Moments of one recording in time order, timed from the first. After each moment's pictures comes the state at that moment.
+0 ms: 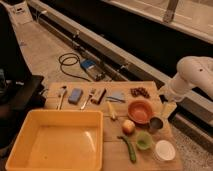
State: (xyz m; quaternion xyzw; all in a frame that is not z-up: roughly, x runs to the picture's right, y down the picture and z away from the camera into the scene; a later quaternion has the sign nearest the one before) arm 0.285 0.084 0.699 -0.31 -0.08 0.07 0.94
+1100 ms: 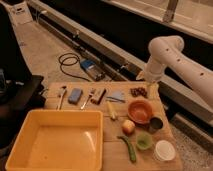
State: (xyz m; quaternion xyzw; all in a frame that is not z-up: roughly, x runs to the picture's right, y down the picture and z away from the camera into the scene) arm 0.196 -0.005 0.738 -0.29 -0.11 -0.14 0.94
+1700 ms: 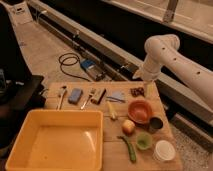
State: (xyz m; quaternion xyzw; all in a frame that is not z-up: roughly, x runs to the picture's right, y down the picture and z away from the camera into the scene) arm 0.198 -0.006 0.738 -0.28 -0.10 -0.15 0.94
